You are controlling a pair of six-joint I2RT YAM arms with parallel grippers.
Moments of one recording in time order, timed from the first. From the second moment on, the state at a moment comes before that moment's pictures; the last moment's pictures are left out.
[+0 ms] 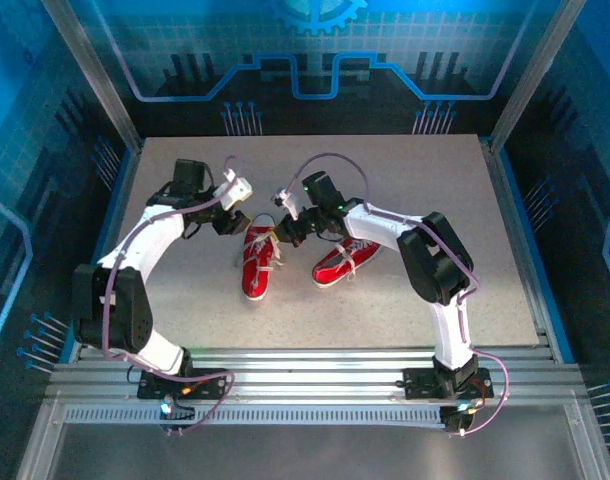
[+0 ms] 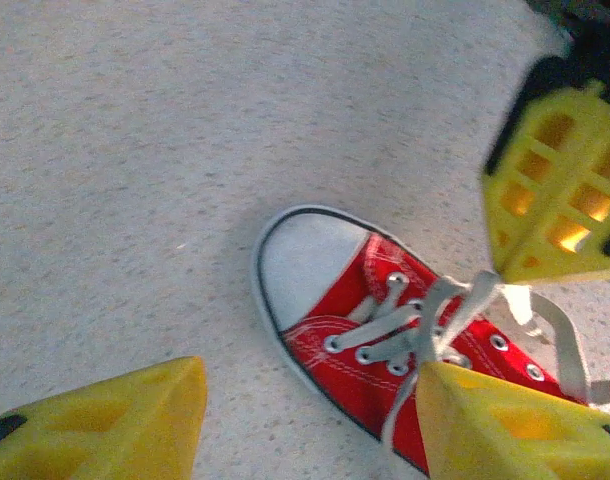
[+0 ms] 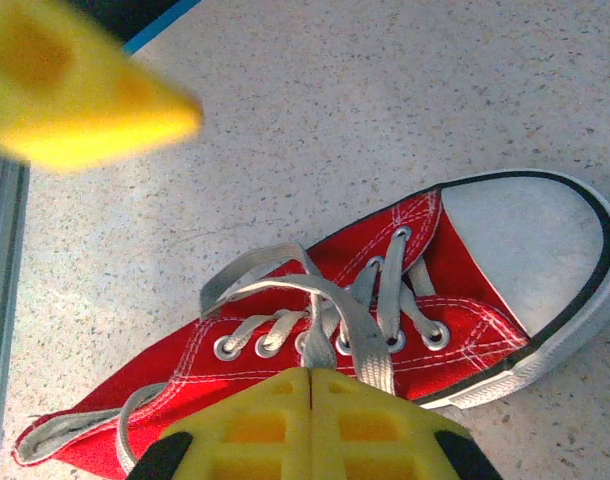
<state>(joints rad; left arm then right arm) -0.04 1.54 1.16 -0.54 0.45 0.64 0.63 2.07 1.45 -0.16 -0.66 -0.04</state>
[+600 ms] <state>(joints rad) -0.02 1.86 1.32 -0.88 0.41 0.15 0.63 2.11 1.53 -0.33 -0.64 -0.07</state>
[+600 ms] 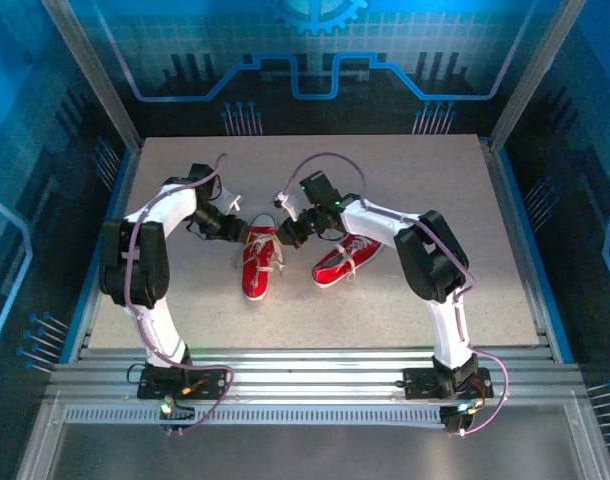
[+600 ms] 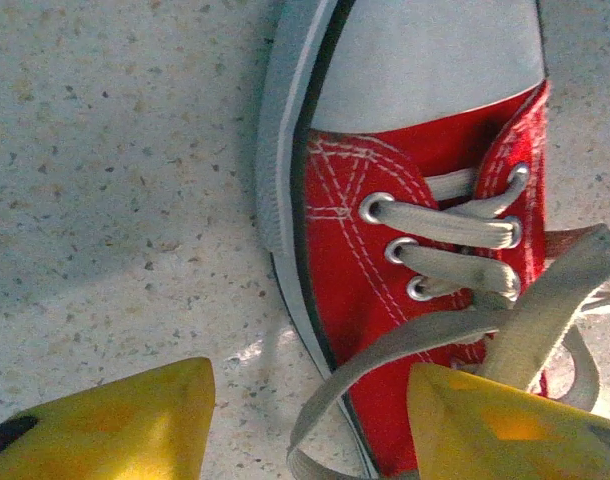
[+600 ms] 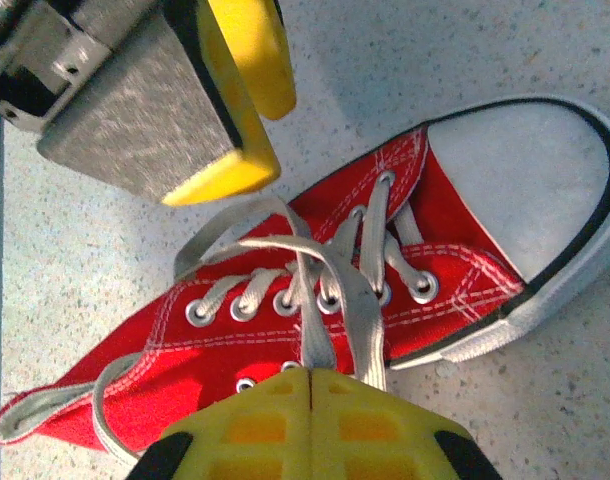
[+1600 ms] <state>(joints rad) 0.02 1.81 1.10 -0.81 0.46 0.33 0.63 2.16 1.60 -0.39 -0.64 -0.07</state>
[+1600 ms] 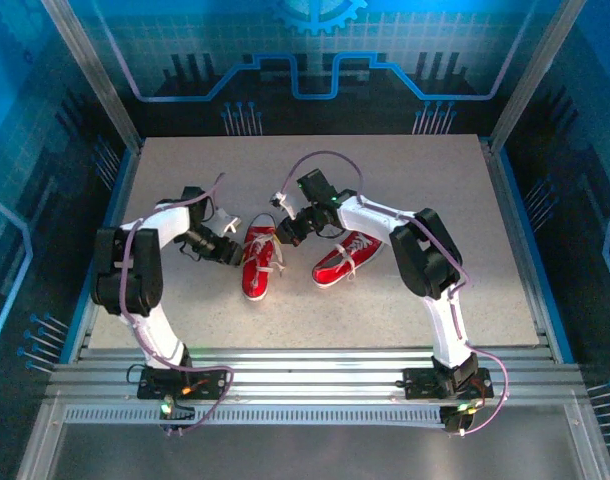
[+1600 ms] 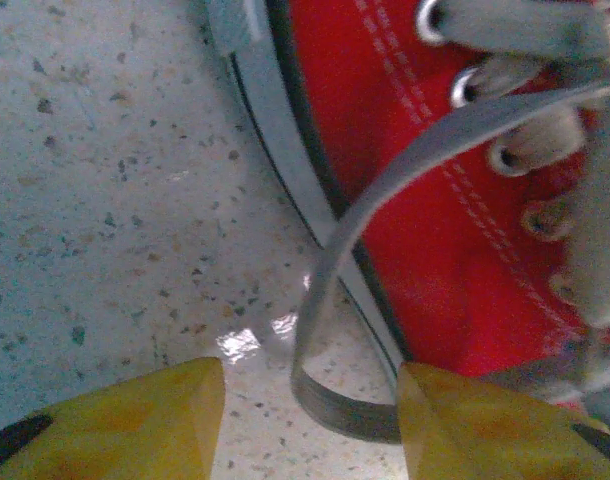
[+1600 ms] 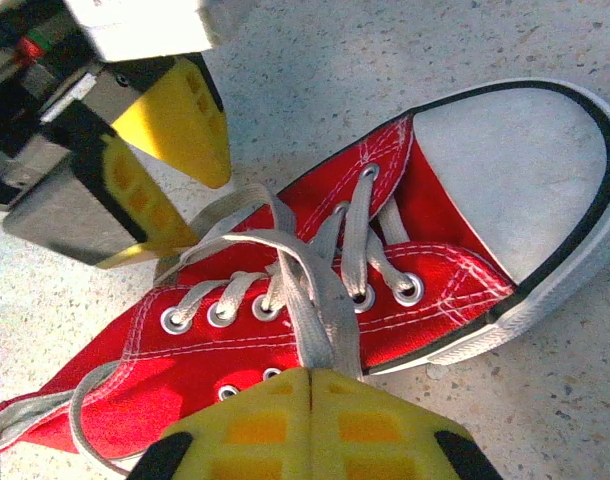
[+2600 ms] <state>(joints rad) -0.06 1.67 1.21 -0.83 0.56 0.15 0.63 2.35 1.92 -0.69 -0.71 -0.13</state>
